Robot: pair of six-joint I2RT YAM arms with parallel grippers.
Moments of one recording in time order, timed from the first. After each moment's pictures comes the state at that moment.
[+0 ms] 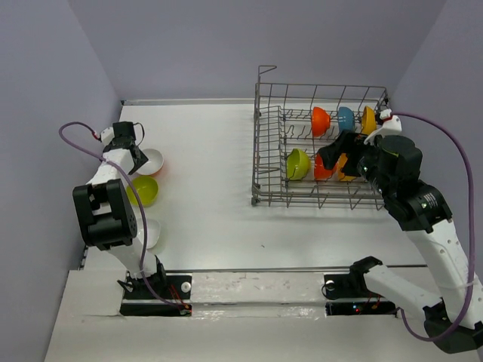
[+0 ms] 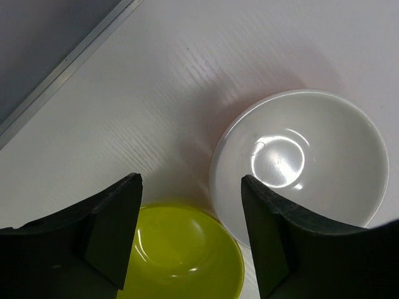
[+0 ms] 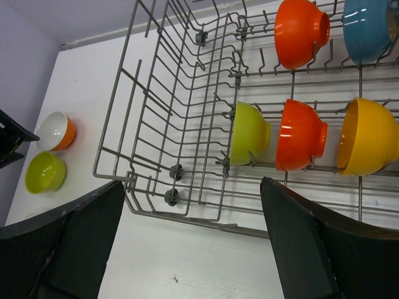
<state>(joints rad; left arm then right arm) 0.19 1.65 1.14 -0.47 -0.40 -0.55 0.42 0.87 1.25 -0.68 0.12 0.45</state>
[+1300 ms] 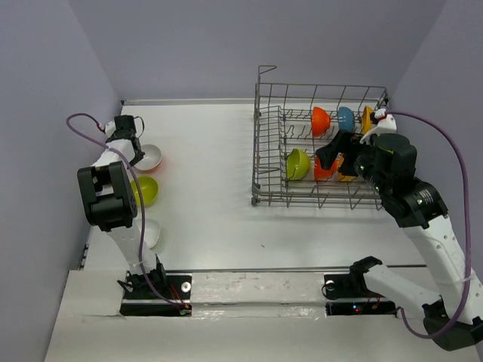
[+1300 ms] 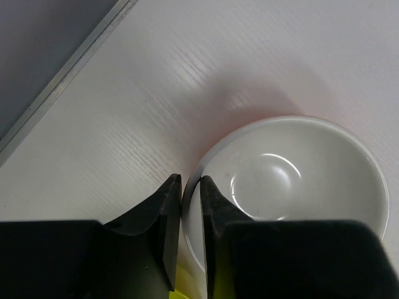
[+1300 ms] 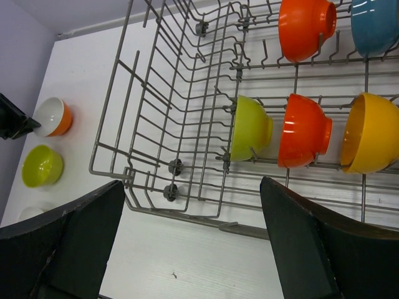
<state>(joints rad) 0.21 1.87 1.30 -0.40 -0.37 -0.48 0.42 0.89 1.24 -0.68 0.10 0.45</state>
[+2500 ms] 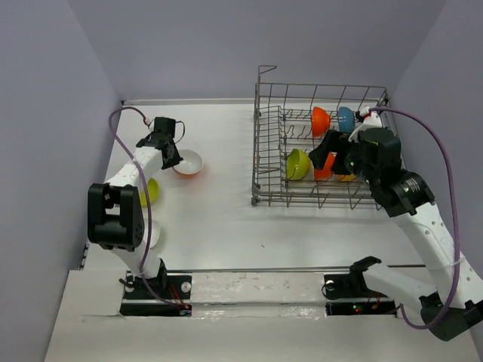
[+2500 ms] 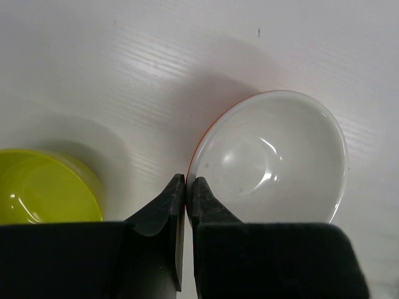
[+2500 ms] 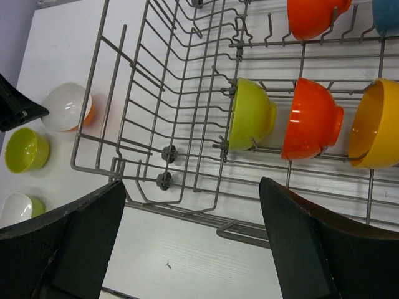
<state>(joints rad) -0.12 1.67 1.21 -0.49 -0.27 -0.44 0.42 0.97 1.23 -0.68 0.07 0.44</state>
